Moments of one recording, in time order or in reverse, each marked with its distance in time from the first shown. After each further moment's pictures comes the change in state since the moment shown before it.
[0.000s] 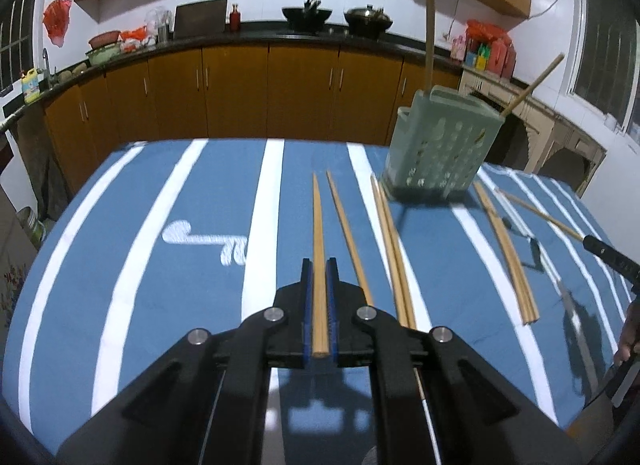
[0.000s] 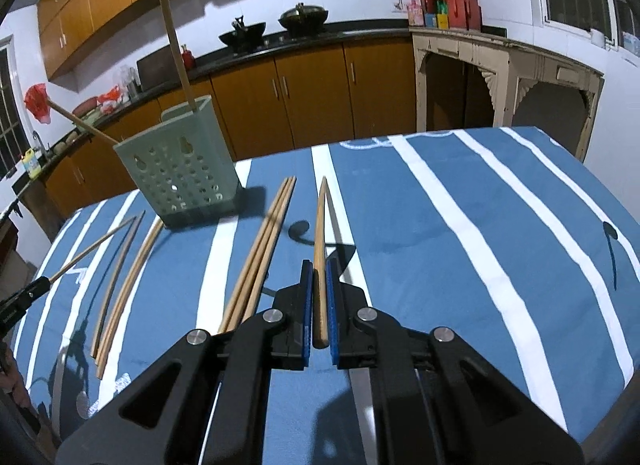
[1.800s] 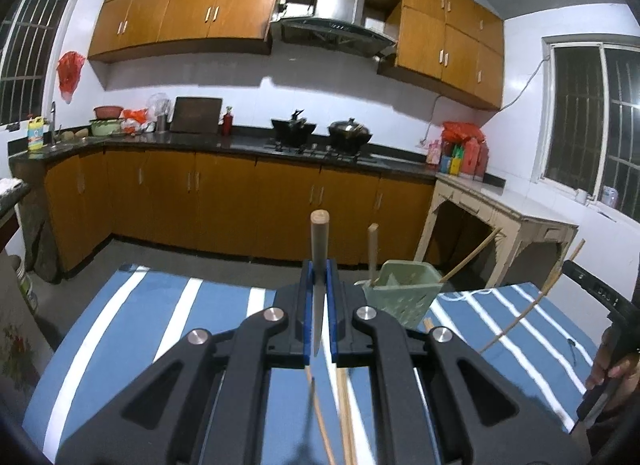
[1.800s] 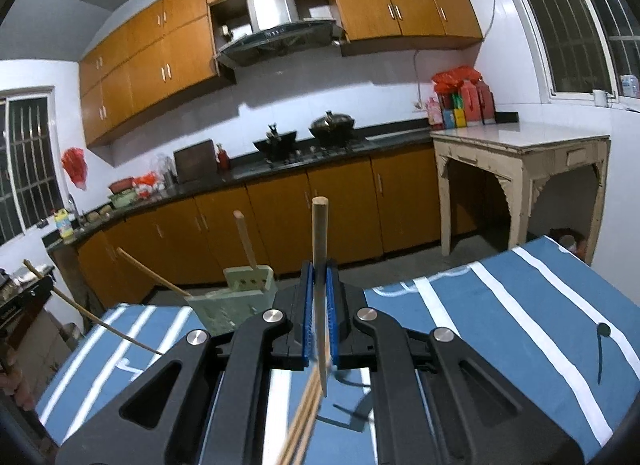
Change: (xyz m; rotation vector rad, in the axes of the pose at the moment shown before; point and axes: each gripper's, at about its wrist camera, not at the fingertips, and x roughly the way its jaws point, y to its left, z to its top) left arm -0.107 -0.014 0.090 -0.021 -0.383 -0.083; right arm -0.084 0.022 0.087 -0.008 -0.379 0.135
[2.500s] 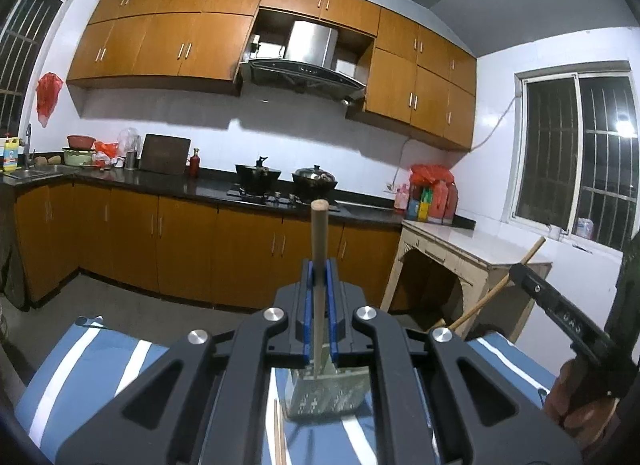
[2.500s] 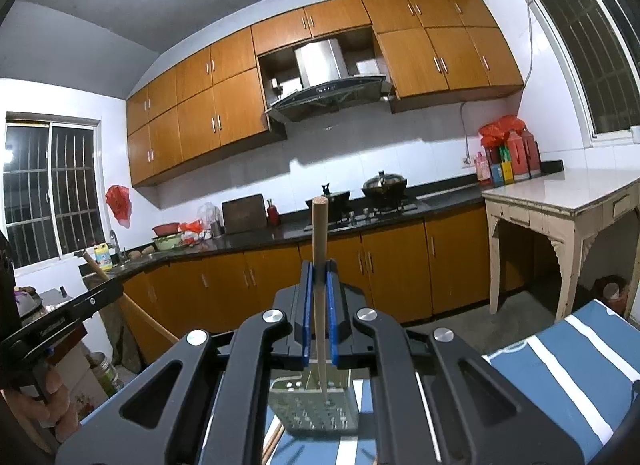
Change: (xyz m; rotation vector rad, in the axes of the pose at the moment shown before) left arm 0.027 -0.064 0.072 -0.017 -0.153 -0.098; right arm 0.014 0.049 0.052 -0.028 -0.202 0.150
